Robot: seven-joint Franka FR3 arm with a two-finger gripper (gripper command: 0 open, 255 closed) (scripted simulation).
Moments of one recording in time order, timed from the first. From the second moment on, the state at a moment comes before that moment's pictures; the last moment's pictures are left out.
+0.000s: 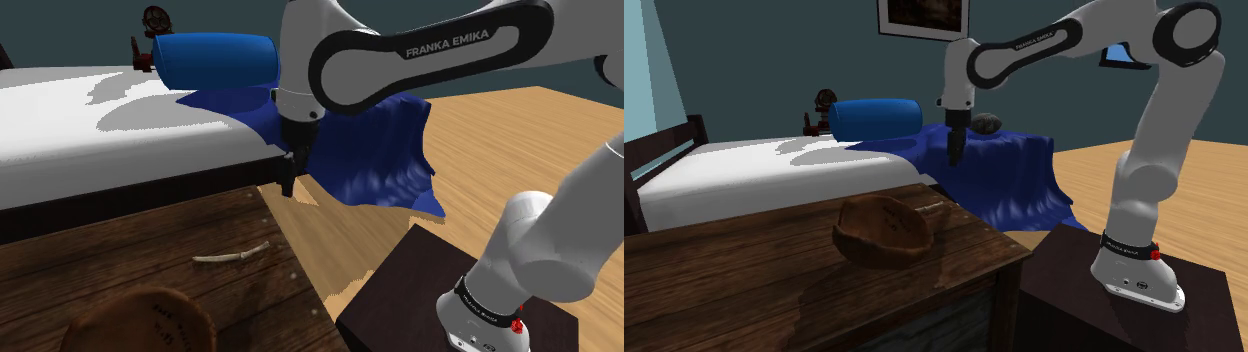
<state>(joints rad) 0.23 -0.18 0.25 -2.11 0.07 1.95 0.00</state>
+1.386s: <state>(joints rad) 0.38 0.19 0.39 -1.91 -0.06 2.07 -0.01</state>
